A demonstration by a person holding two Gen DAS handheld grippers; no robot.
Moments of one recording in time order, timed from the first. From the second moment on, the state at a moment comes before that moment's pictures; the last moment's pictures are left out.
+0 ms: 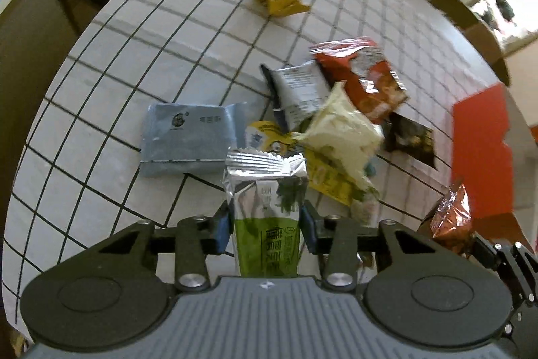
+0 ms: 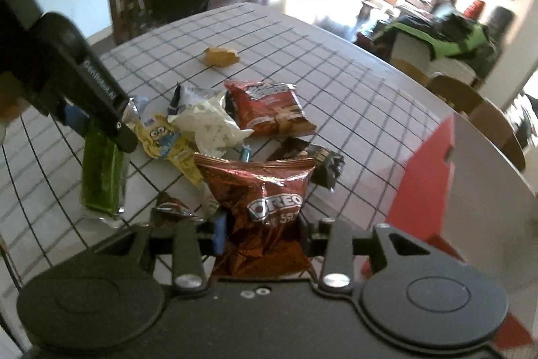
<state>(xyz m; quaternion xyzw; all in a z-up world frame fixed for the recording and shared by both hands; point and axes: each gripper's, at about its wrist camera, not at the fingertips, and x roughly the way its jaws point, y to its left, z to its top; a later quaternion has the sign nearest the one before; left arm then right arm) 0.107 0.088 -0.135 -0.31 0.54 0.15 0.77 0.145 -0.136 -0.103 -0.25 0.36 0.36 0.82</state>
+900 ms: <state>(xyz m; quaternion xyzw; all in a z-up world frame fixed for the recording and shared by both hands) 0.146 -0.039 0.008 -0.16 0.45 -0.05 0.88 0.149 -0.235 -0.009 -0.15 0.34 0.23 0.90</state>
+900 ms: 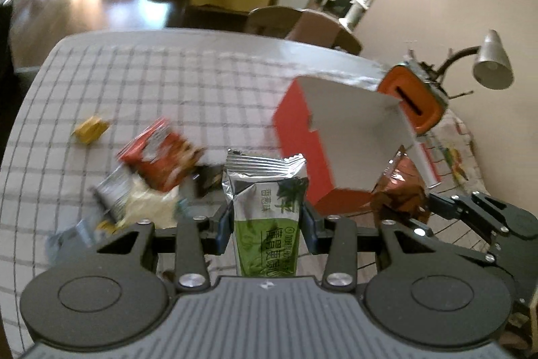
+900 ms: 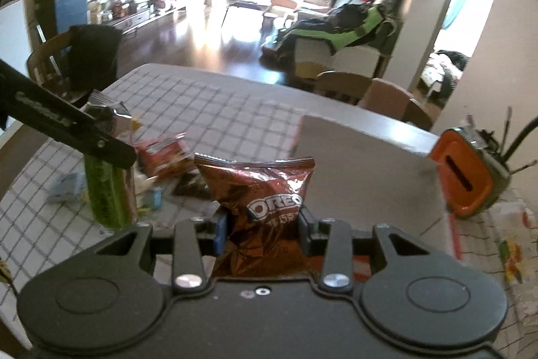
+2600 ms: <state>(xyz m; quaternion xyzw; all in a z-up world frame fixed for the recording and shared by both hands) 0.385 -0.227 -0.101 -0.04 0.60 0.00 0.80 0.331 -0.341 -0.126 -0.18 0.46 0.23 0.84</state>
